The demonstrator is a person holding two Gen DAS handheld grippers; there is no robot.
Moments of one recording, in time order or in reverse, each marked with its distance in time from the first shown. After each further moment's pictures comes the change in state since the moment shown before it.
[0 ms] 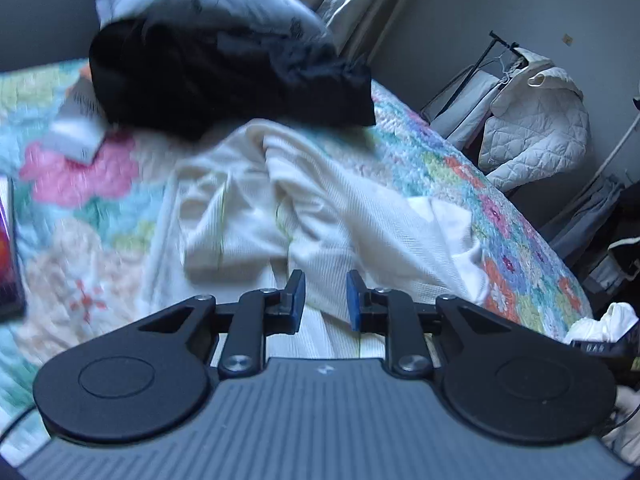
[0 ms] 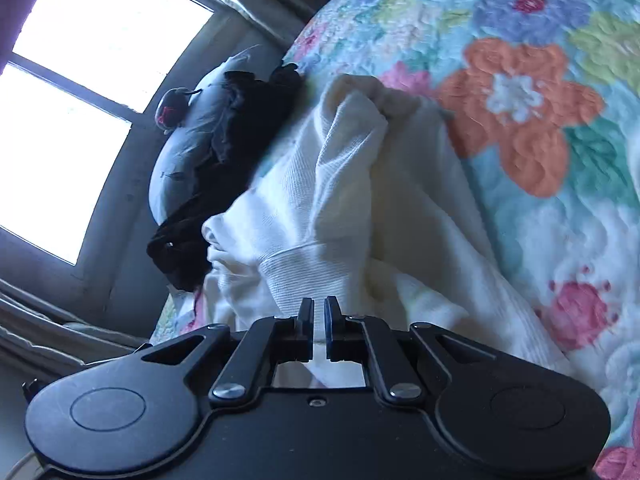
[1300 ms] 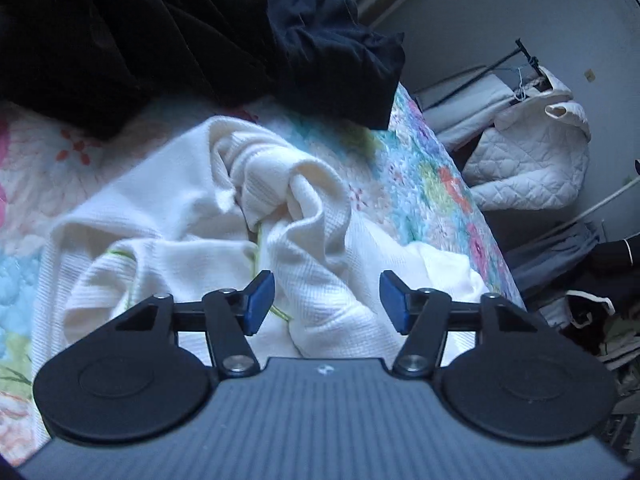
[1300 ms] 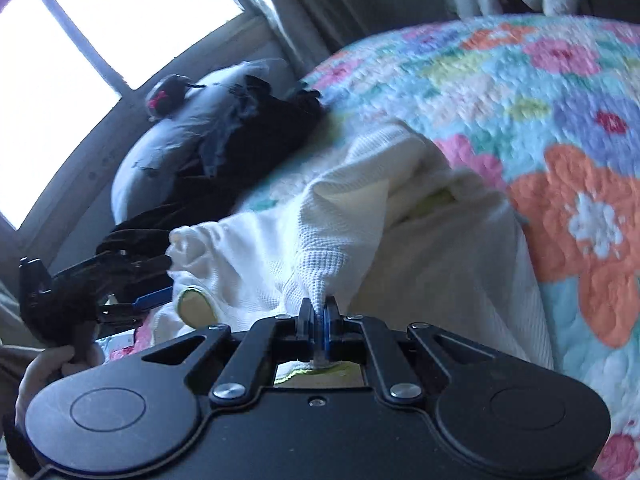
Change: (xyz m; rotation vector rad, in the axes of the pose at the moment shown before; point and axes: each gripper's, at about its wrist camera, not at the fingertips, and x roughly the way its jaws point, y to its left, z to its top) left arm 0.157 0.032 0.112 -0.154 0.156 -0.162; right arm 0.092 0.078 0.050 -0.234 -0.096 -0.209
